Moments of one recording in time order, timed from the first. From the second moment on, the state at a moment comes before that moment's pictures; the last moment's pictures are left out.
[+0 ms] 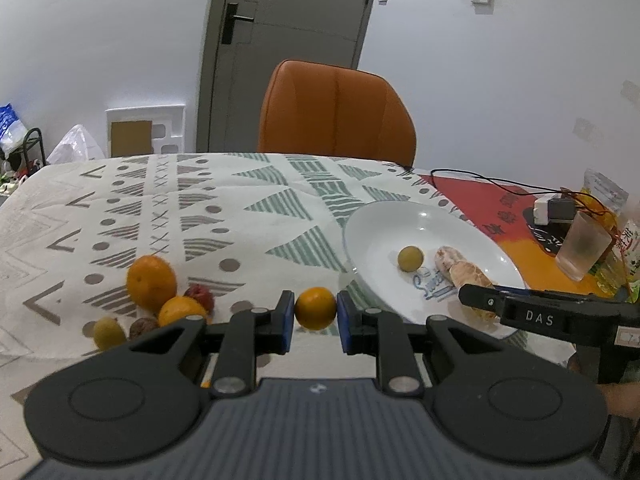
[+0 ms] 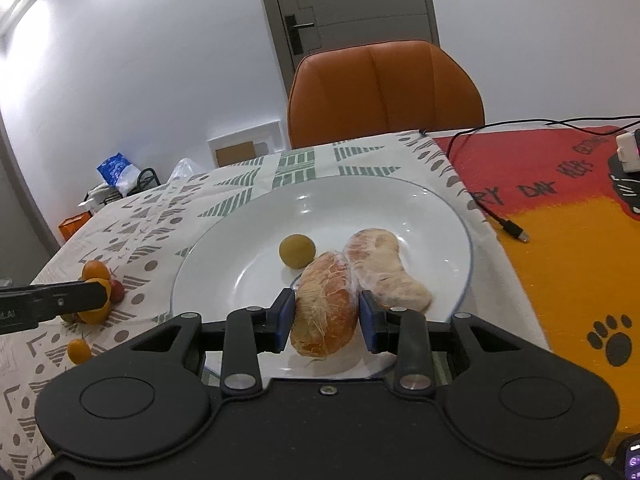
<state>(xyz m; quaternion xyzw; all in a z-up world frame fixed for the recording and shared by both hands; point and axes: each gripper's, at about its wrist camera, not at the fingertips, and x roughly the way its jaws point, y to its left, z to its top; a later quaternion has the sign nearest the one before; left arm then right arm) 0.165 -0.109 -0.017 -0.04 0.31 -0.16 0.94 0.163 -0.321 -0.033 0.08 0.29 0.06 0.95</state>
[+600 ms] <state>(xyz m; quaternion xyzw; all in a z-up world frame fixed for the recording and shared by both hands) 0.174 -0.155 -0.010 -0.02 0.29 -0.21 0.93 0.140 -0.334 -0.016 0.09 0.27 0.06 0.96</state>
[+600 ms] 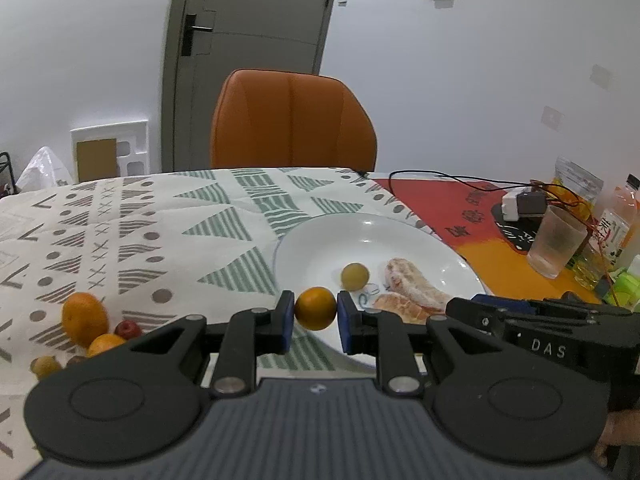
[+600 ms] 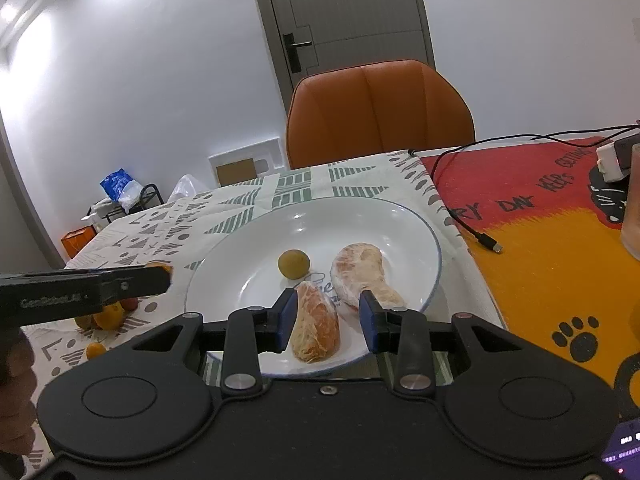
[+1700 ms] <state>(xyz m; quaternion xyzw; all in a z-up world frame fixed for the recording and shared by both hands) 0.165 -0.116 -0.008 -0.02 0.29 -0.13 0.95 0.140 -0.310 -0.022 0.10 0.27 0.10 0.95</state>
